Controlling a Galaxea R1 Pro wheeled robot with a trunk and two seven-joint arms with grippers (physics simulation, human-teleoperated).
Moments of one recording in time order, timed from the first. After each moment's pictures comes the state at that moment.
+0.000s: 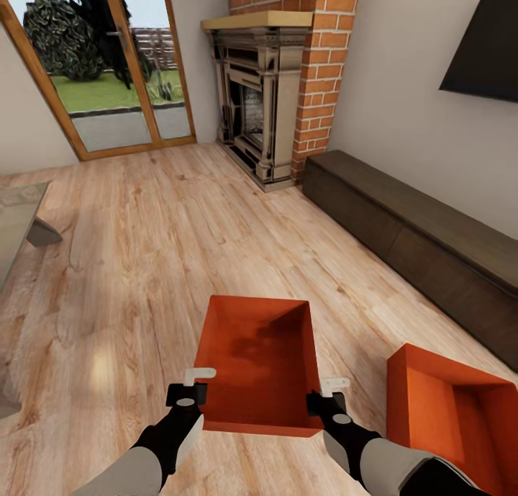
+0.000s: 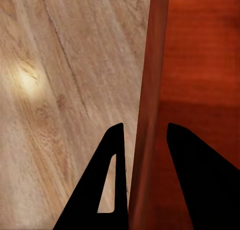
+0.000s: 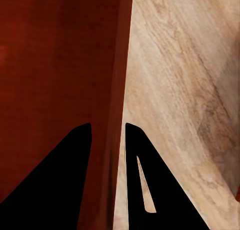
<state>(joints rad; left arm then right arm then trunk) -0.62 -0.14 -0.08 -0.37 -0.03 0.07 0.39 -0.73 0.11 0.53 -0.01 -0.43 -0.24 -0.16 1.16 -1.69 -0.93</state>
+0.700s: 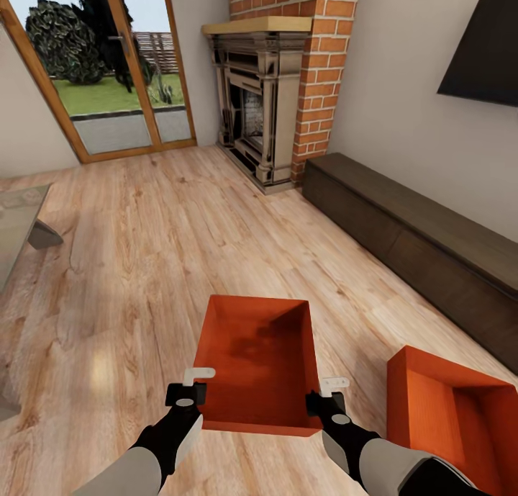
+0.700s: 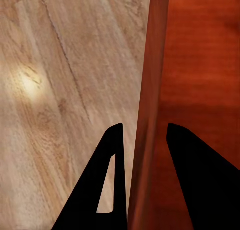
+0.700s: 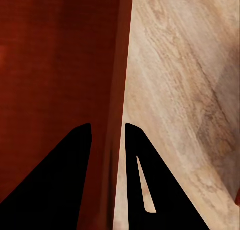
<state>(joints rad) -0.62 -0.13 -0.08 -0.37 -0.04 0.07 0.39 -0.73 0.11 0.54 -0.01 -0.45 -0.25 -0.17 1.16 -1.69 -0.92</state>
